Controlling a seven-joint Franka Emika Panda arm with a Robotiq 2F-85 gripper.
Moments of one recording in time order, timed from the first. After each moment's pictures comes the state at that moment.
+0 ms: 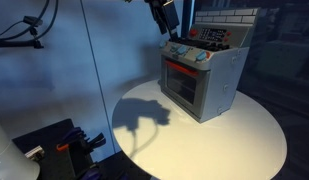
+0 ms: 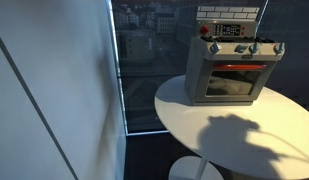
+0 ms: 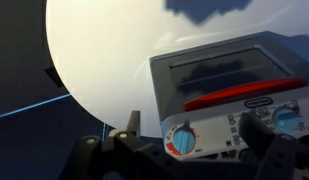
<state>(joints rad) -0.17 -0.36 -0.05 -2.34 0.04 2.39 0.19</state>
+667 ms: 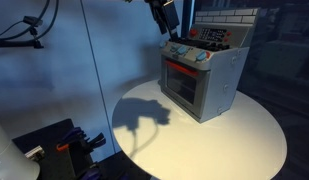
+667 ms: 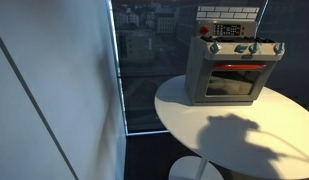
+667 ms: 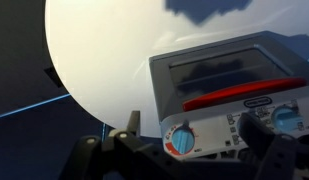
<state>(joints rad) -0.16 -0.36 -0.05 -2.34 0.04 2.39 0.19</state>
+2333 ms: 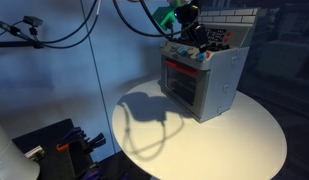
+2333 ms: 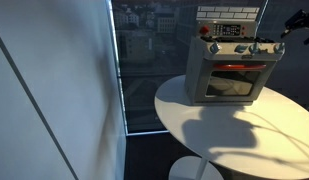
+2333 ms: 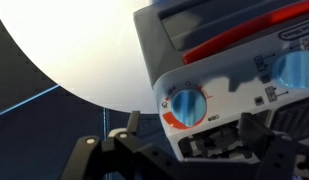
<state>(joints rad) -0.14 0.01 -0.07 -2.12 0.10 2.65 0.28</state>
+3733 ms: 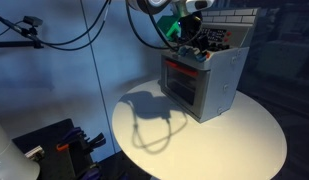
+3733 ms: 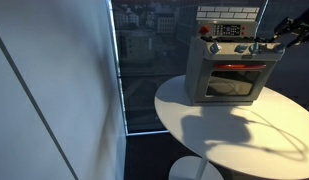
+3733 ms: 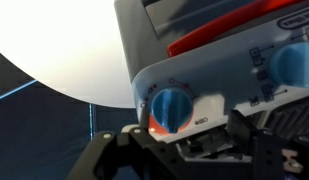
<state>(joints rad) -0.12 0.10 -0.07 -2.08 0.20 2.76 0.19</state>
